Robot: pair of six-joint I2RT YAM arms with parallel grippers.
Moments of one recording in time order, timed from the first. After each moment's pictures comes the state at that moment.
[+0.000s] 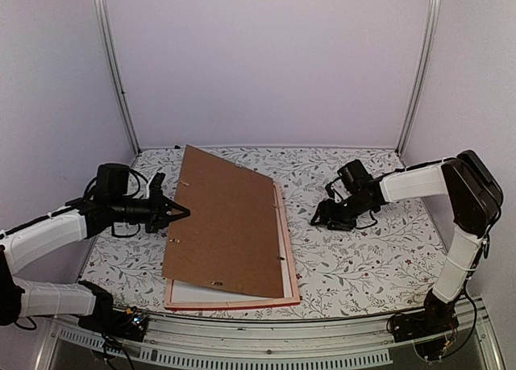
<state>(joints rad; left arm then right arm) -0.31 1.06 0.58 -0.13 0.74 -0.84 0.51 1.82 1.02 -0.27 -0.33 0.52</state>
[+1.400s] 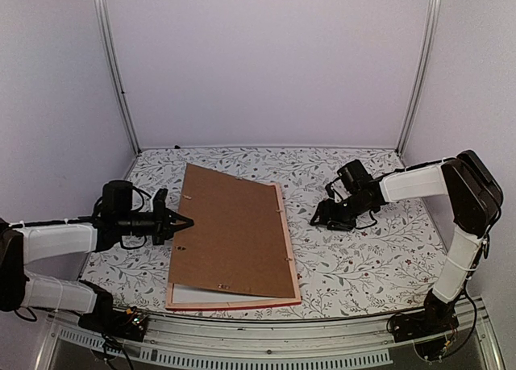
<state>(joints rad) -0.29 1.15 0.39 0.22 0.79 -1.03 0.52 1.82 1.02 -0.26 -0.33 0.53</state>
